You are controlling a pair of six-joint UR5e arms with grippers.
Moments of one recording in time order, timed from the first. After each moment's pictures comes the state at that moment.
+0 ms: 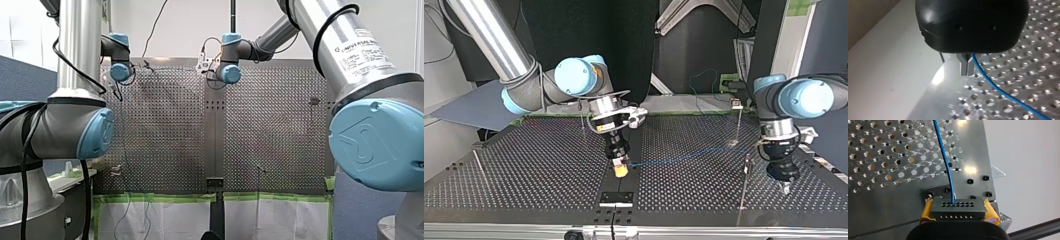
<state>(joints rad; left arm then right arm) 0.16 -1.67 -1.71 -2.61 -1.60 -2.10 2.29 -1.04 1.18 -0.41 1.58 1.70</state>
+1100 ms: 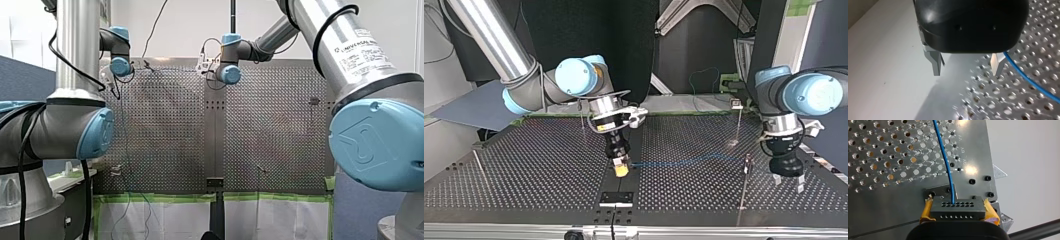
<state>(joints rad) 0.15 -1.62 -1.71 -2.73 -1.65 -2.06 2.29 -1.04 1.18 -0.41 1.58 1.70</state>
